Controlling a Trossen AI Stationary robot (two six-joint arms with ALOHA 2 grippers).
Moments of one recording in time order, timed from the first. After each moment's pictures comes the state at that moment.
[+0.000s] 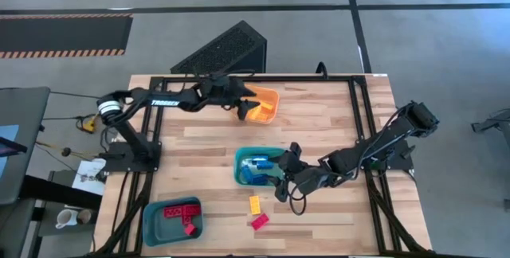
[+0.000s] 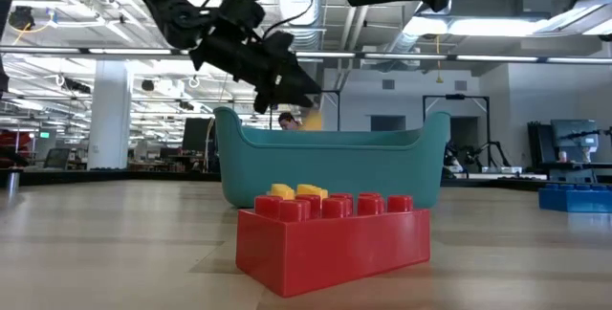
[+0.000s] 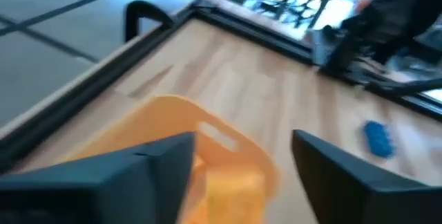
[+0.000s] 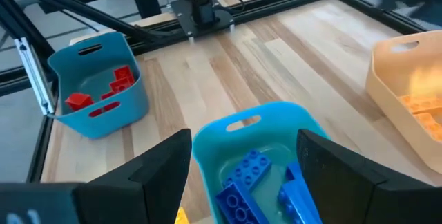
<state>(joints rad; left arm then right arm) 0.49 1.65 0.91 0.37 0.29 -0.18 0.47 1.54 1.08 -0.09 0.66 0.55</state>
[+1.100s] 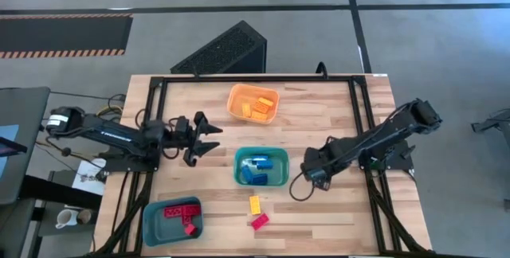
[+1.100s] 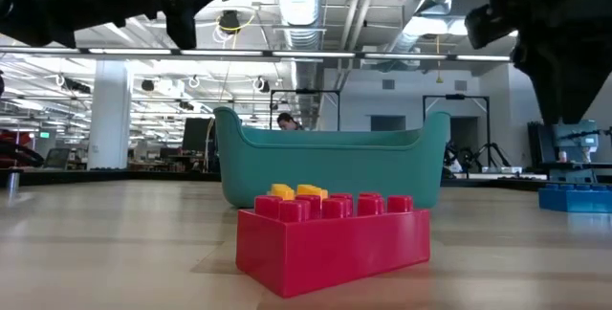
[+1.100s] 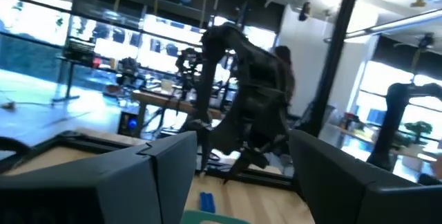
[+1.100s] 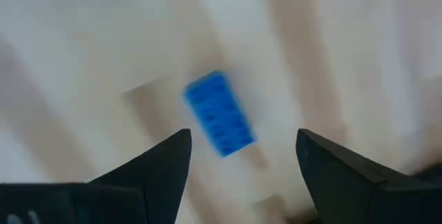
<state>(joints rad) -0.02 1.03 0.20 1.11 0.02 -0.26 0.36 1.49 1.05 -1.19 0.15 0.75</state>
